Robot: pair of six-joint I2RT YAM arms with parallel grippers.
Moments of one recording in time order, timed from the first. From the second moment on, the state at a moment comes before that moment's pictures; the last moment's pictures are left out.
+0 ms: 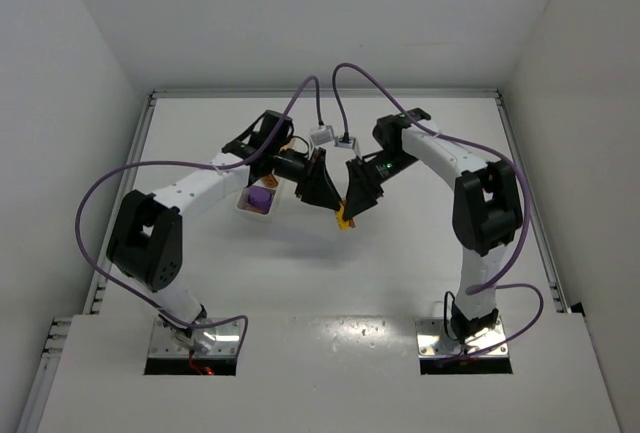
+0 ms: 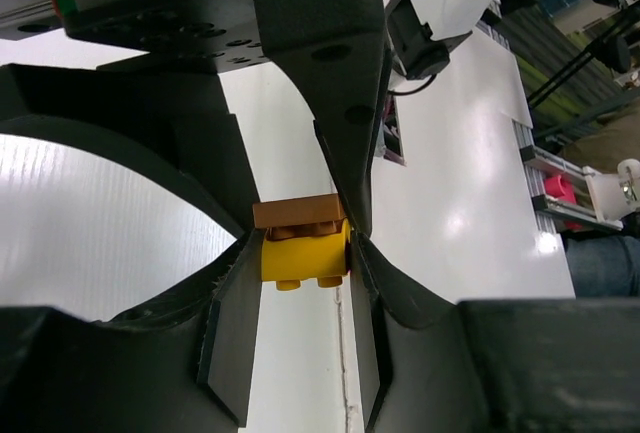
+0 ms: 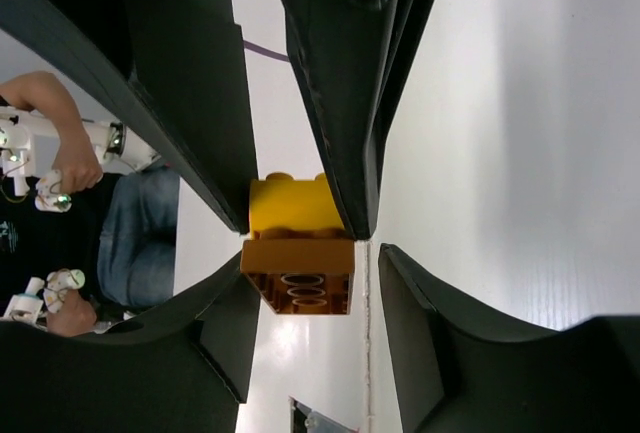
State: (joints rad) left arm -0.50 1.66 1.26 -0.31 1.21 0.04; right arm 0.38 1.96 1.57 -1.36 -1.23 -0.82
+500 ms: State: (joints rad) left arm -0.49 1.66 1.25 -0.32 1.21 0.04; right arm 0.37 1.95 1.54 -1.36 -1.23 -0.83
